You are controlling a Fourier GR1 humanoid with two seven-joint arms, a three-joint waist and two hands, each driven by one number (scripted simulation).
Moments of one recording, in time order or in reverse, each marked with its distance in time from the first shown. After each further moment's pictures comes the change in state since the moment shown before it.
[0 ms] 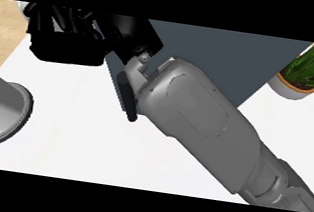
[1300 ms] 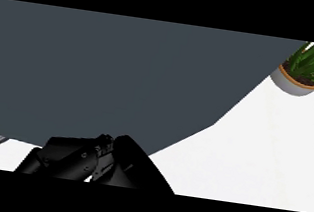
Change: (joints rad) left arm 0.057 0.083 -0.032 -0.019 0.069 -0.013 -0.077; right arm 0.429 -0.049 0.308 -0.832 0.140 -0.284 0.453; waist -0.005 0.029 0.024
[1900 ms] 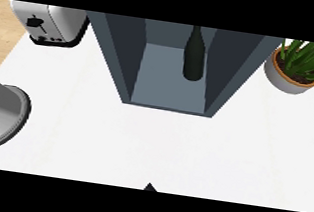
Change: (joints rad) left arm 0.078 0.038 0.009 -0.033 0.013 -0.018 -0.045; right arm 0.456 -0.144 0.178 -0.361 0.235 0.119 0.035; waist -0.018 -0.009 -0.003
